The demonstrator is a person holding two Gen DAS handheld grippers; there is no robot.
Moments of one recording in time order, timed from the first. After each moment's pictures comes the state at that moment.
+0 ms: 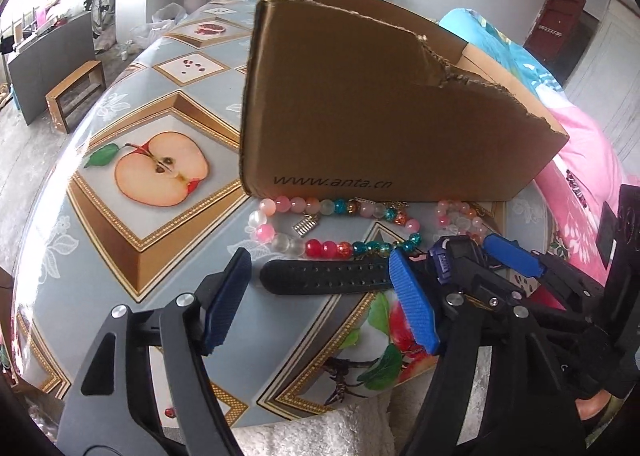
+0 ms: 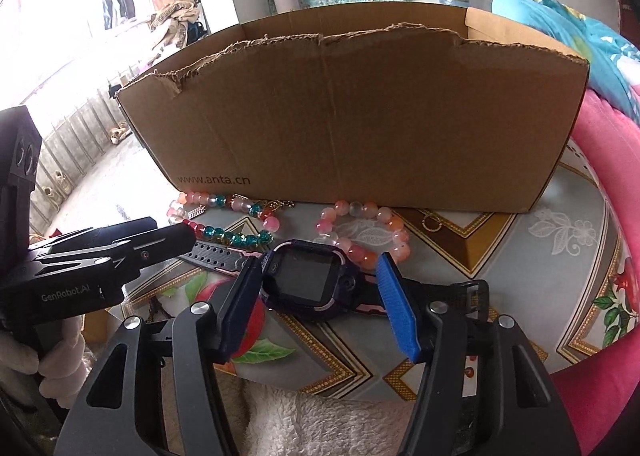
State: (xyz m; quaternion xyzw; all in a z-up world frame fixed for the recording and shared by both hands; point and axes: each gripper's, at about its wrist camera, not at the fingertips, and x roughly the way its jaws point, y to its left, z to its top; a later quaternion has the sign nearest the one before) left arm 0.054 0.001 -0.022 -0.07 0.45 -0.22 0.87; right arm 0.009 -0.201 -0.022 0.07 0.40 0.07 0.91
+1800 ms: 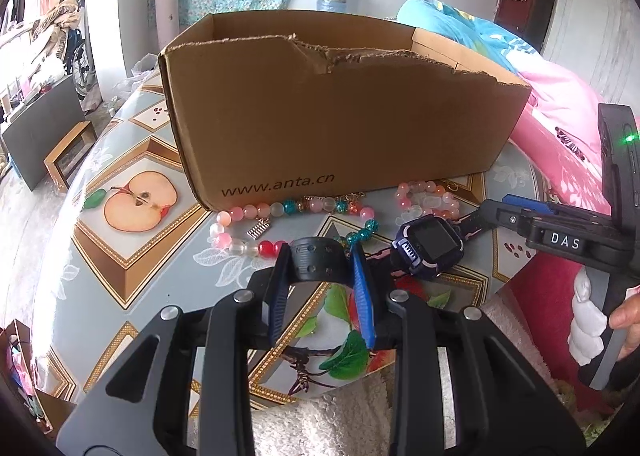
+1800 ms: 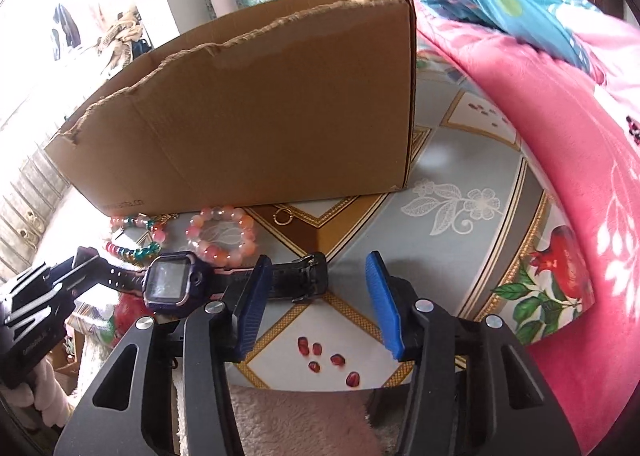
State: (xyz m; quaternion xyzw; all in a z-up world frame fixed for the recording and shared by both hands) left arm 0.022 -0.028 -0.013 0.03 0.39 -0.22 0.89; right arm -0.006 -0.272 -0.027 0.12 0.42 -0.02 0.90
